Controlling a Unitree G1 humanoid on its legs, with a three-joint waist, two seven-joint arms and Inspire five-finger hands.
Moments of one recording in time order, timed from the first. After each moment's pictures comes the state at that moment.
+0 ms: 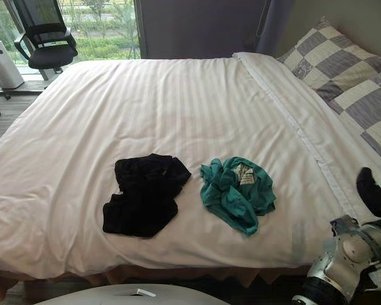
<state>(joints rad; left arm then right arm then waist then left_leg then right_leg) 0.17 0.20 0.73 -0.13 -0.53 -0.26 0.35 -0.02 -0.26 -0.75 0.14 0.20 -0.08 -0.36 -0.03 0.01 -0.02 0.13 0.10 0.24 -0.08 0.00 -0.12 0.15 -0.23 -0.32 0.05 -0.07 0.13</state>
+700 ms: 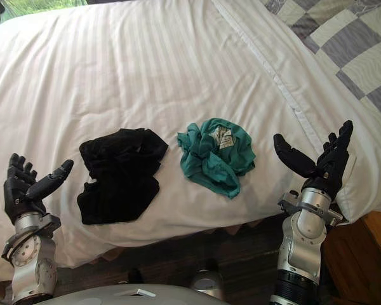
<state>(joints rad) 0.18 0.04 0.35 -0.01 -0.31 -0.17 0.19 0.03 -0.19 -0.47 -0.06 0.12 -0.10 -0.20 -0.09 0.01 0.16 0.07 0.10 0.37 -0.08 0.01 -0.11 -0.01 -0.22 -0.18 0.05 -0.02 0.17</state>
